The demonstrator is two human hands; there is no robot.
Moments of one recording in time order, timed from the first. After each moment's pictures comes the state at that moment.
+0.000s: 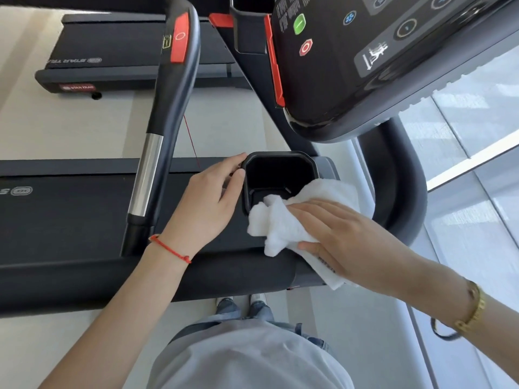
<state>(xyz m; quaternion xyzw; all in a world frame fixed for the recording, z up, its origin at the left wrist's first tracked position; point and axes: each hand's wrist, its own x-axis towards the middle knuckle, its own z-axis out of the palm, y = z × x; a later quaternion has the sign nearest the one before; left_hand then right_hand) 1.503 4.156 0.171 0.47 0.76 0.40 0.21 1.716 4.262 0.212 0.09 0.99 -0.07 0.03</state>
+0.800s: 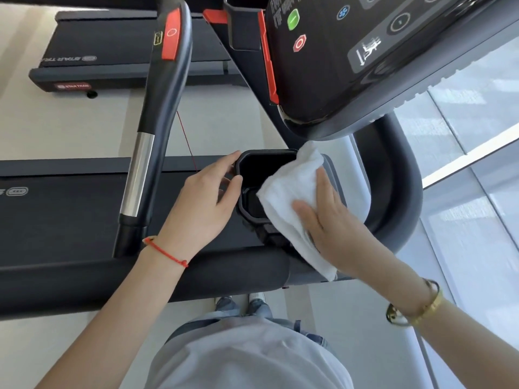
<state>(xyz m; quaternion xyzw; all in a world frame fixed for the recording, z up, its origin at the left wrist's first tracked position) 1.507 4.156 0.167 0.46 0.77 0.40 0.19 1.700 4.259 0.193 0.39 0.87 -0.30 -0.01</state>
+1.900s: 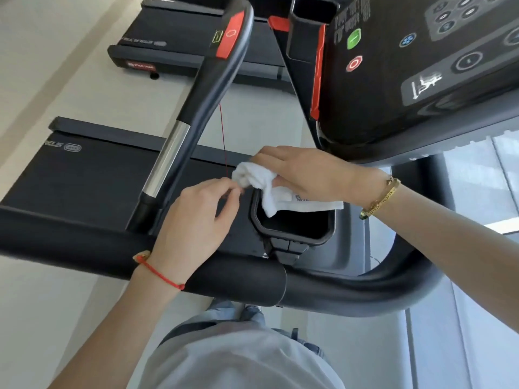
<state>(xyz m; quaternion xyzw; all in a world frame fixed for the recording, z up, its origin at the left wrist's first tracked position) 1.522 4.126 0.164 0.40 0.84 0.35 0.09 1.586 4.350 0.193 -0.15 0.99 -0.07 0.05</state>
